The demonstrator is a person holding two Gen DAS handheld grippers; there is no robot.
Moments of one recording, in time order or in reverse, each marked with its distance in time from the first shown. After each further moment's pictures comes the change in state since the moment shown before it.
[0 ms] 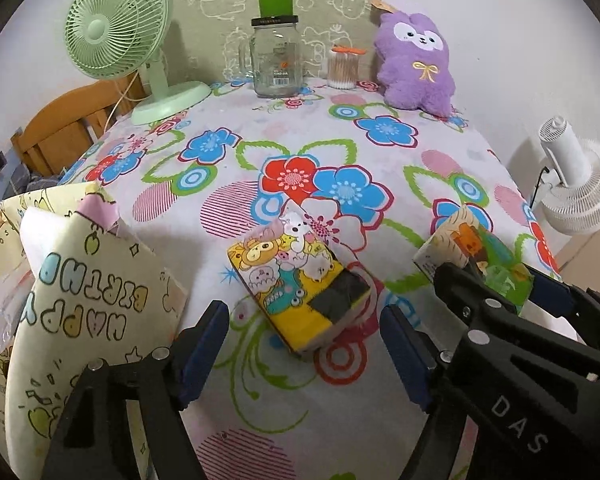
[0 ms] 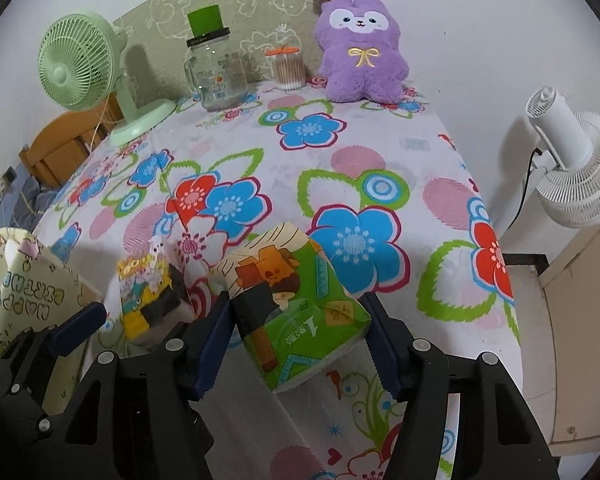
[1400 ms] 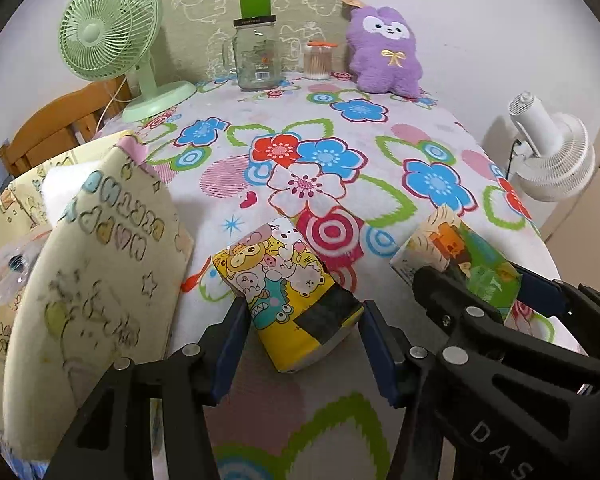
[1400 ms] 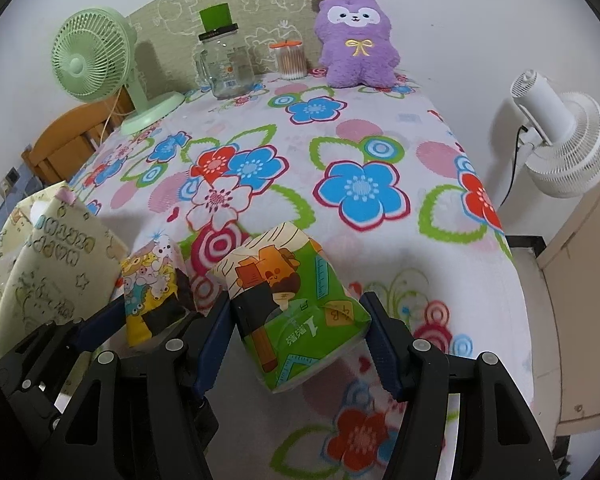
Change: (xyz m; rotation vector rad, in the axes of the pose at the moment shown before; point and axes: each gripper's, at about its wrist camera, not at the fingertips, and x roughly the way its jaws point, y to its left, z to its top) left arm -0.032 0.003 -0.040 0.080 -0.003 -0.059; right arm -0.033 0.020 -0.047 0.036 0.003 -0.006
